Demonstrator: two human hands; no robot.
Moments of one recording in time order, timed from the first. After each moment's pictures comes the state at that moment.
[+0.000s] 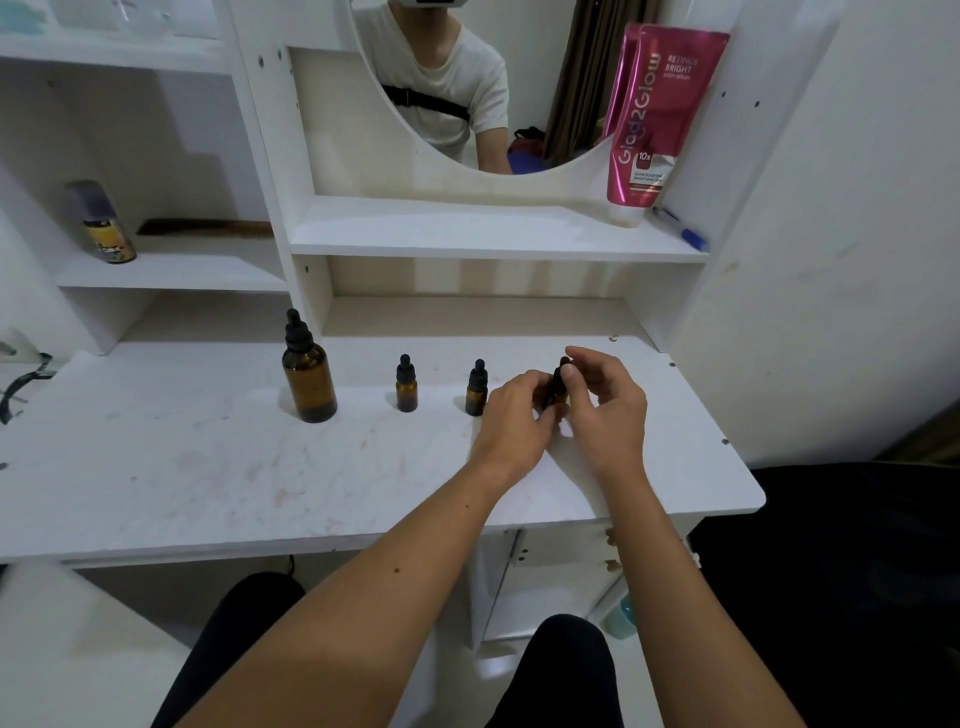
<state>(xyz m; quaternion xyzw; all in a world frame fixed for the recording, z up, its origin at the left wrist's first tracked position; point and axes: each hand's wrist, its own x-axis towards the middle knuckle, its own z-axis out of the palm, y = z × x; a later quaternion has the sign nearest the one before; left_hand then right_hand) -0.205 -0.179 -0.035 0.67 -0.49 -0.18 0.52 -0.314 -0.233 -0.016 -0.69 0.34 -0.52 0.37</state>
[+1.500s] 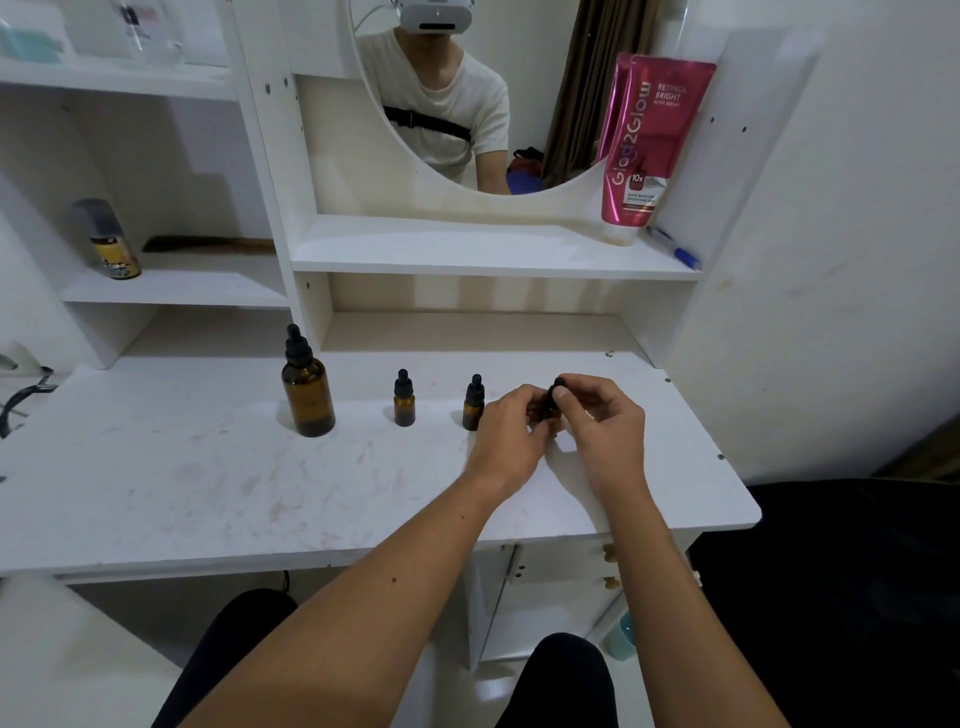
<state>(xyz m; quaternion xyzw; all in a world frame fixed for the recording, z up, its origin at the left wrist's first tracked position) -0.201 -0.184 -0.039 0.67 -0.48 -0.21 0.53 -0.322 -0.239 -0.021 -0.64 0.34 -0.49 0.48</state>
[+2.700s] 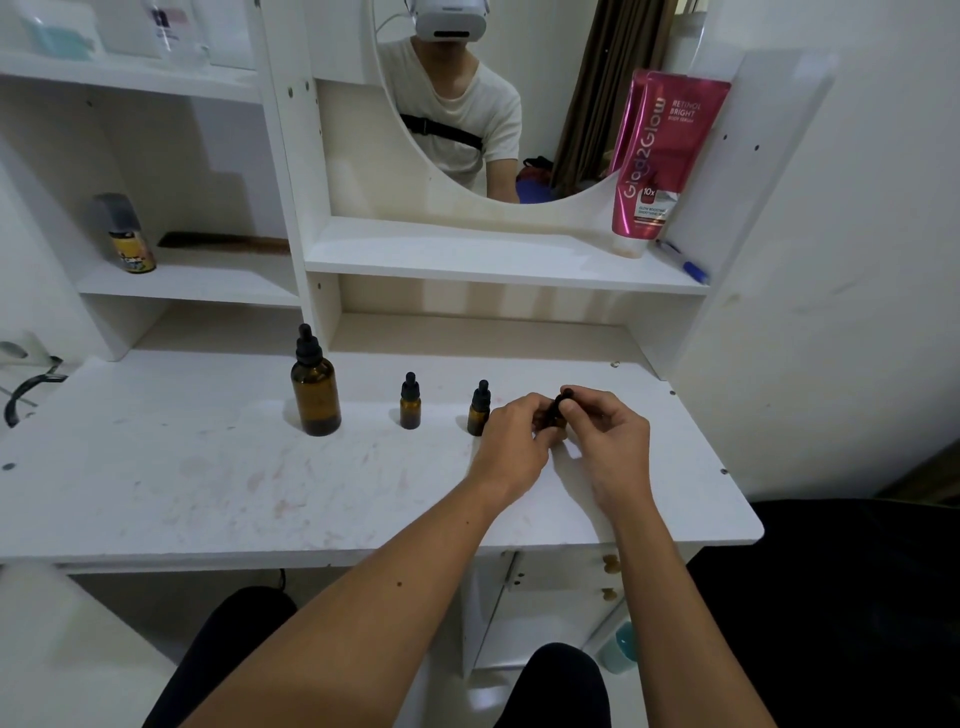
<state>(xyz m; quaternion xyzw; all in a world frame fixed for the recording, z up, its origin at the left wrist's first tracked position) -0.200 -0.184 -0.038 0.67 -0.49 -0.20 0.52 -0.323 -0.243 -0.022 -0.64 0.35 -0.47 0.50</state>
